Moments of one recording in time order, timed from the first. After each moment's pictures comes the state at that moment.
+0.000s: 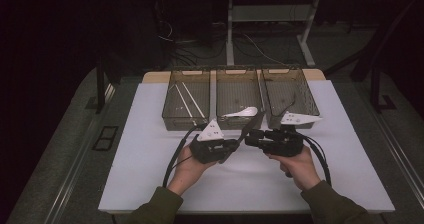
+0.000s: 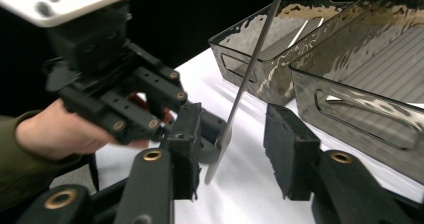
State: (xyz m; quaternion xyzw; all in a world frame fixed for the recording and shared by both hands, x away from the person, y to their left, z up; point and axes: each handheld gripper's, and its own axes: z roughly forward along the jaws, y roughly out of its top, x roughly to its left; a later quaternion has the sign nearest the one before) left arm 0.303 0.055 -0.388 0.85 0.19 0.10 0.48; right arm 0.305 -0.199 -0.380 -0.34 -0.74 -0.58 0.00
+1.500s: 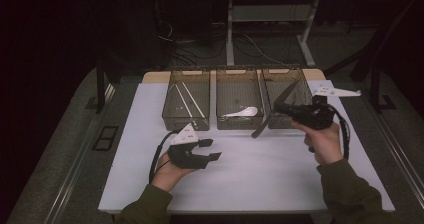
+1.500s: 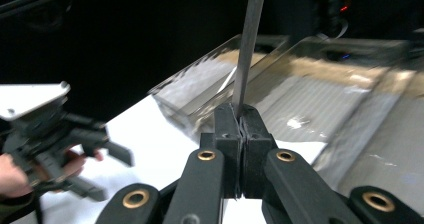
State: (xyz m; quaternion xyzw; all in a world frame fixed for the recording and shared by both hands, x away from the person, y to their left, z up) left arm 0.295 0.121 -0.403 0.83 0.24 0.08 0.49; right arm 0.341 -0.271 -0.331 -0.39 -0.70 -0.59 -0.08
